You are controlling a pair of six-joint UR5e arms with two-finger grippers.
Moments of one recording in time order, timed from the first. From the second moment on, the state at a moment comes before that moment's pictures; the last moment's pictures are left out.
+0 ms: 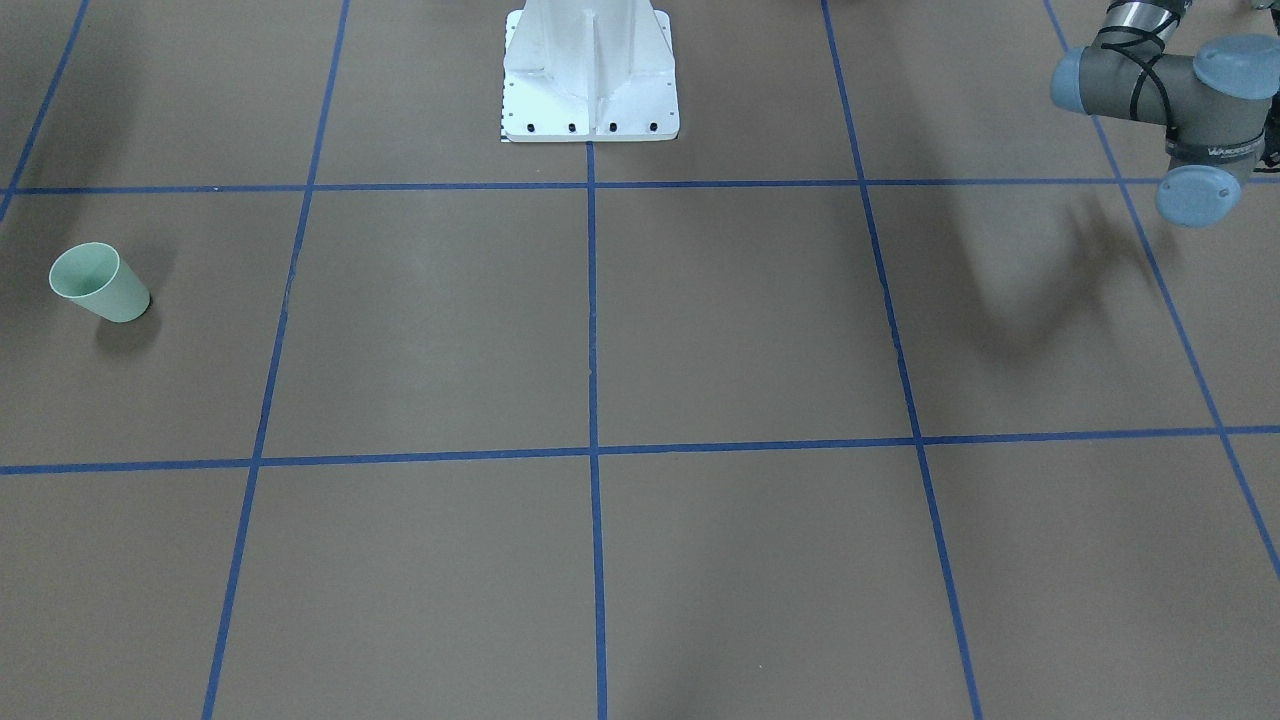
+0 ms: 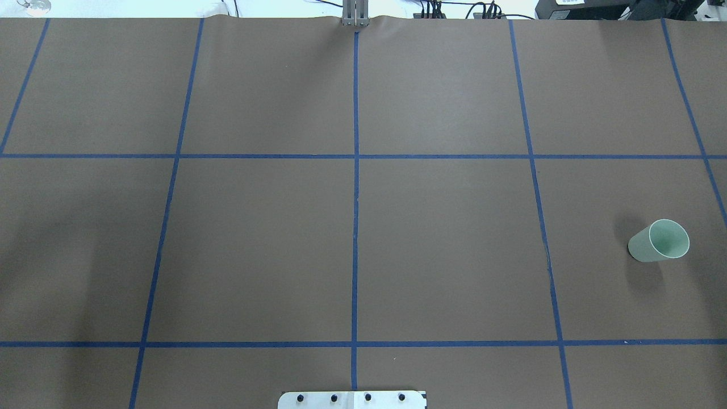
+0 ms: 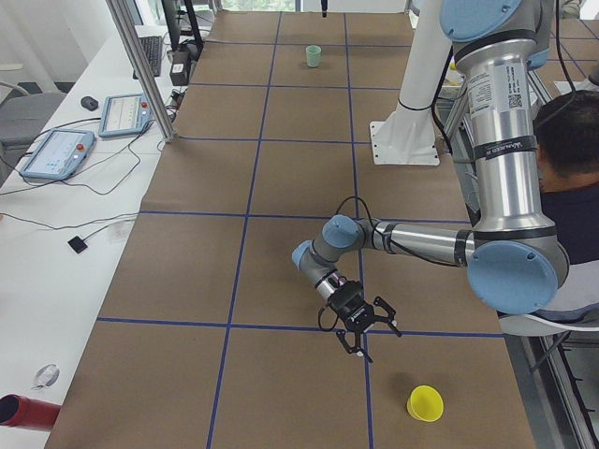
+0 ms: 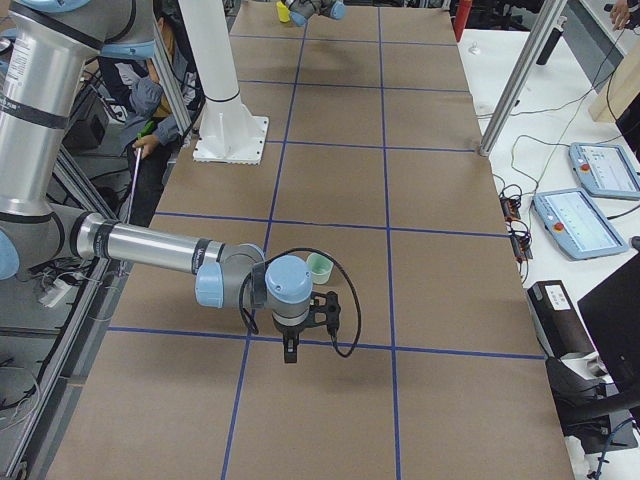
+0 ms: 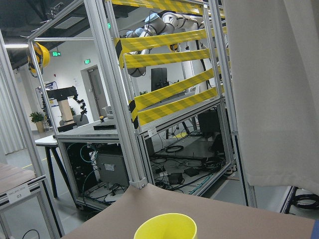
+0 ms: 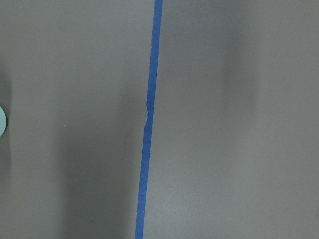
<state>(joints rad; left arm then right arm) -0.81 -1.38 -1.63 -0.83 -1.79 -2.40 1.51 -1.93 1.77 -1.41 2.37 -0.05</state>
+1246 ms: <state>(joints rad) -0.71 -1.37 -1.34 -1.08 -1.99 -2.53 1.51 -1.94 1.76 -1.41 2.39 -0.06</state>
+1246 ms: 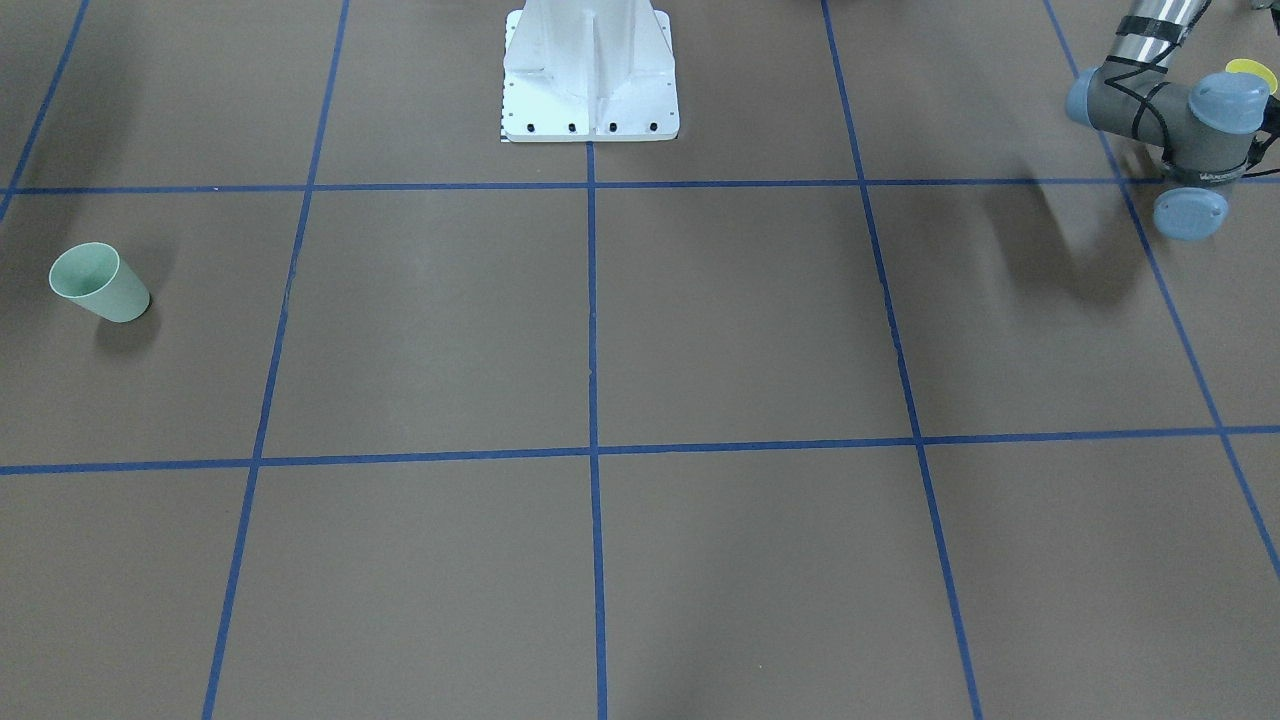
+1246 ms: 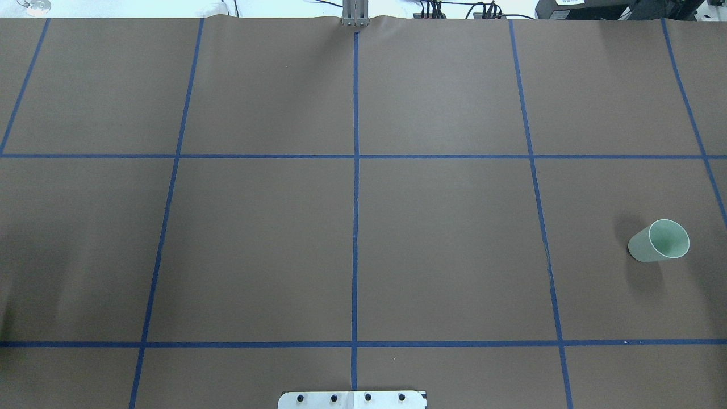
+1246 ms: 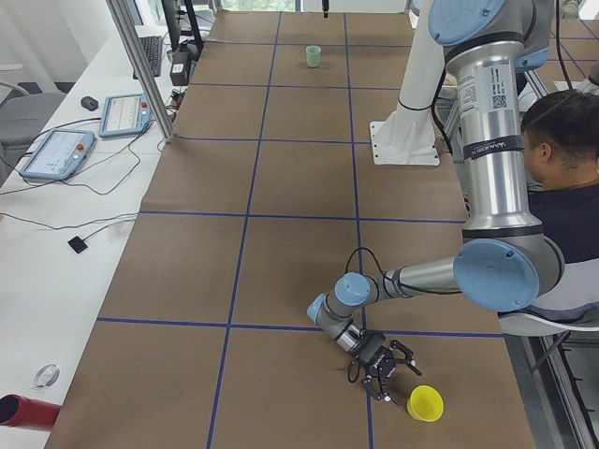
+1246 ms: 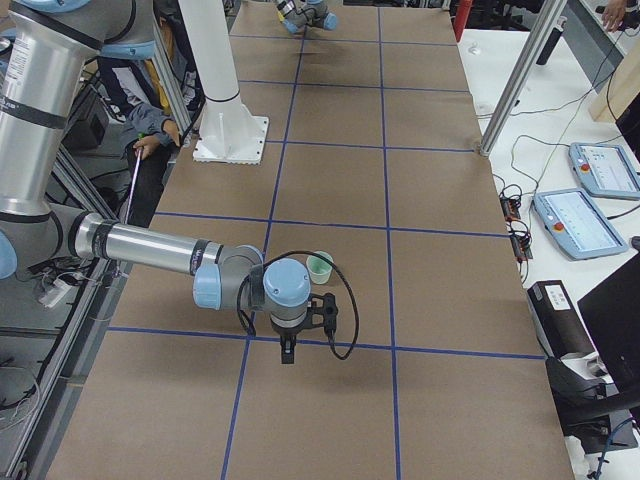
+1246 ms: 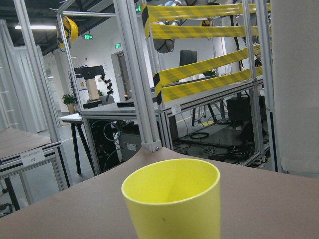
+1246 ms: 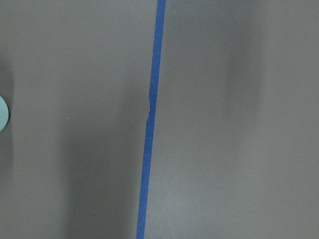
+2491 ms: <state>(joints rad) -0.71 -1.34 -1.25 -1.12 -2.04 -2.57 1.51 -1.94 1.76 -1.41 2.40 -0.06</state>
